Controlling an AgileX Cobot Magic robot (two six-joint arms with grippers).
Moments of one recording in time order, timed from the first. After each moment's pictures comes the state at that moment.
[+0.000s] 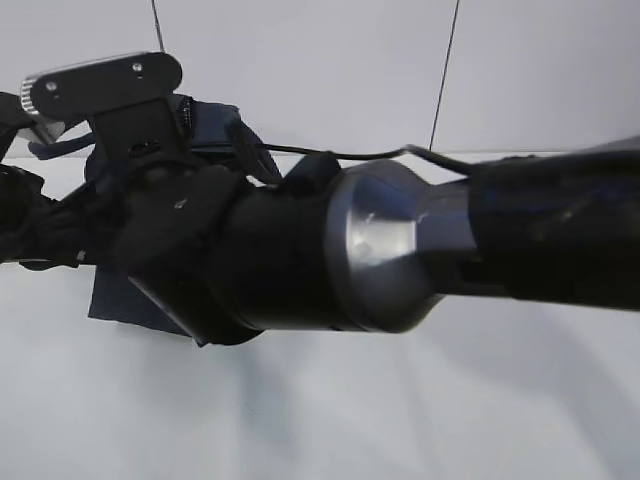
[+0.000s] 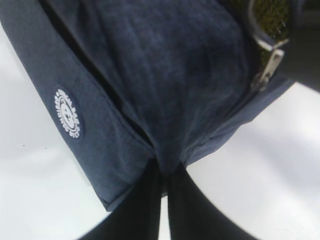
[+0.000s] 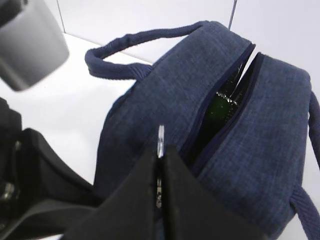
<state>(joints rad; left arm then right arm) -0.14 1.53 -0.82 -0.87 0.52 1.07 1.00 2.03 -1.46 1.43 -0.52 -1.22</state>
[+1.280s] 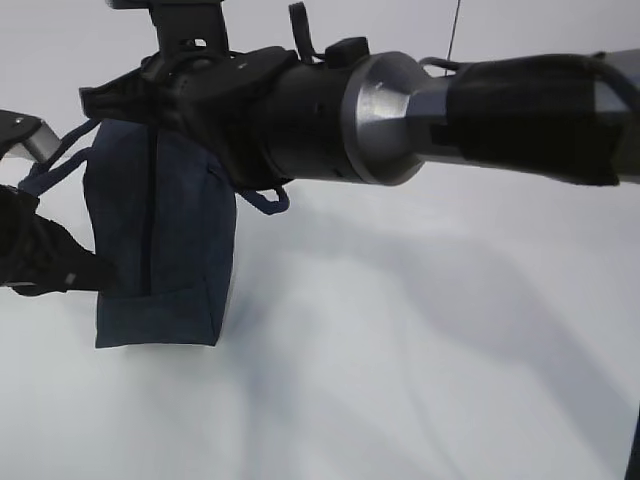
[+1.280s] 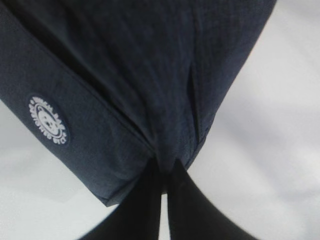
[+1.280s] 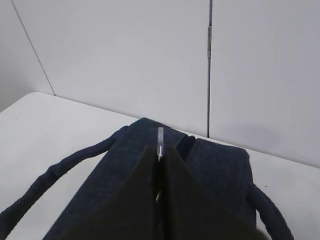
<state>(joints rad) -0.14 1.48 -0.77 -0.89 0.63 1.07 0.79 2.14 -1.73 1.43 -0.33 -1.21</state>
